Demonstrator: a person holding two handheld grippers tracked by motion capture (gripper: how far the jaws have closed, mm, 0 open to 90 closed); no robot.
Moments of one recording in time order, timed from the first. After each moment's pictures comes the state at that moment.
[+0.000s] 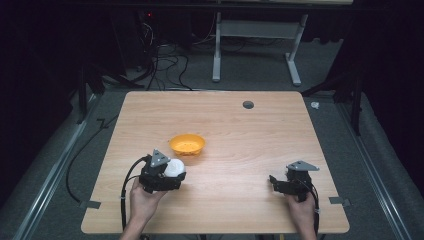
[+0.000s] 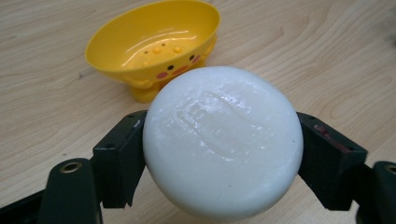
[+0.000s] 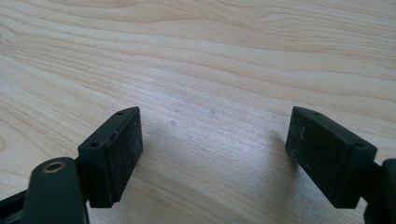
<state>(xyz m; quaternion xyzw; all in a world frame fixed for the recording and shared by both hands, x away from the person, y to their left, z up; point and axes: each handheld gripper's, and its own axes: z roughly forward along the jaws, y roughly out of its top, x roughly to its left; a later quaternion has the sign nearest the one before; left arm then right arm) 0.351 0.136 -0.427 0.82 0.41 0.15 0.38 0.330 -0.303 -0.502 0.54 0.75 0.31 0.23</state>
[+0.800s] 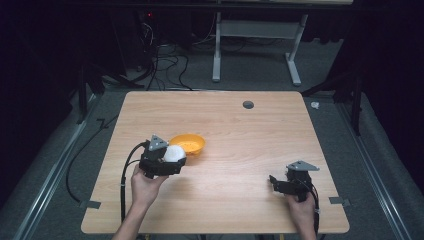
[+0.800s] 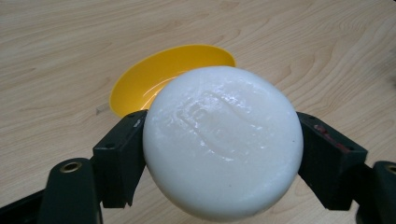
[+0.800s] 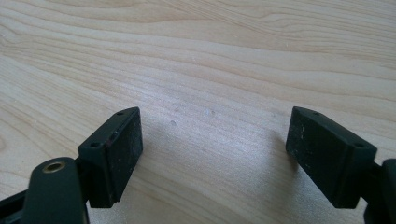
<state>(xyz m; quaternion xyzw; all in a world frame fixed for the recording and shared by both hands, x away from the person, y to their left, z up) 0.381 0.133 -0.407 0.81 0.42 0.15 0.39 0.330 -0.303 -0.502 0.54 0.75 0.31 0.23</state>
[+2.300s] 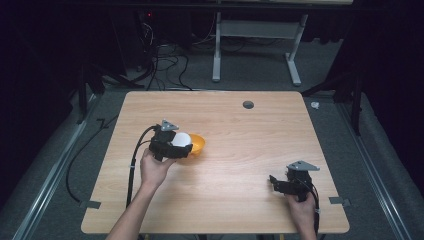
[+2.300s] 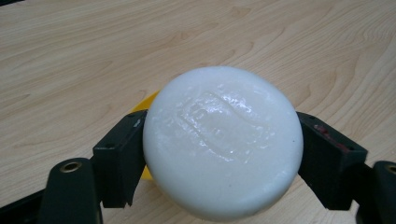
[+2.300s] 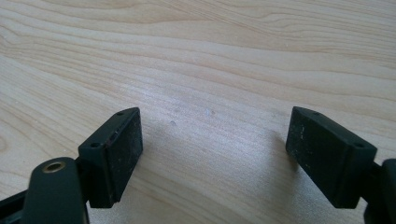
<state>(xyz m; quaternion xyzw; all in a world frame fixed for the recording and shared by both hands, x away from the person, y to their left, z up) 0.430 0.110 -0.401 0.82 0.42 0.15 0.37 0.330 -0.304 -0.502 0.54 0.75 0.31 0.23</state>
